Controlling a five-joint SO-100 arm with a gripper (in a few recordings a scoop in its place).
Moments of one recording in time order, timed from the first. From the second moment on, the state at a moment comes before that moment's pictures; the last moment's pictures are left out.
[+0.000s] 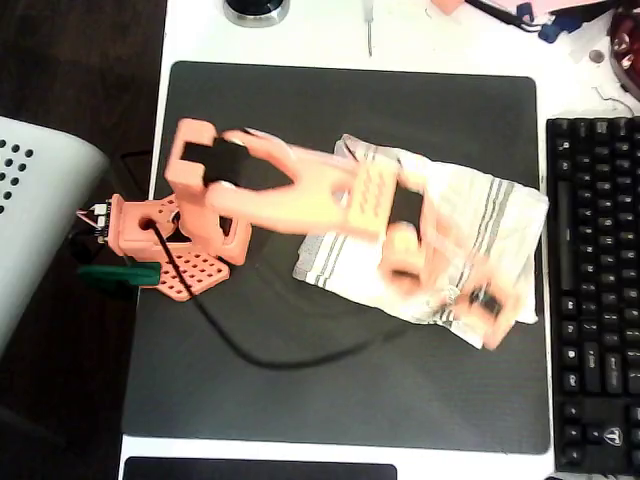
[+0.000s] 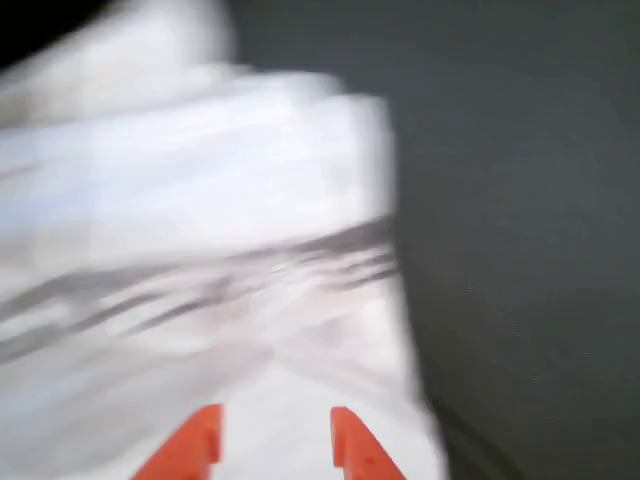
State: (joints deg) arm 13.4 86.8 96.7 67.8 -63.3
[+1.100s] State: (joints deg) arm 6.5 74.5 93.5 40.6 -87.2
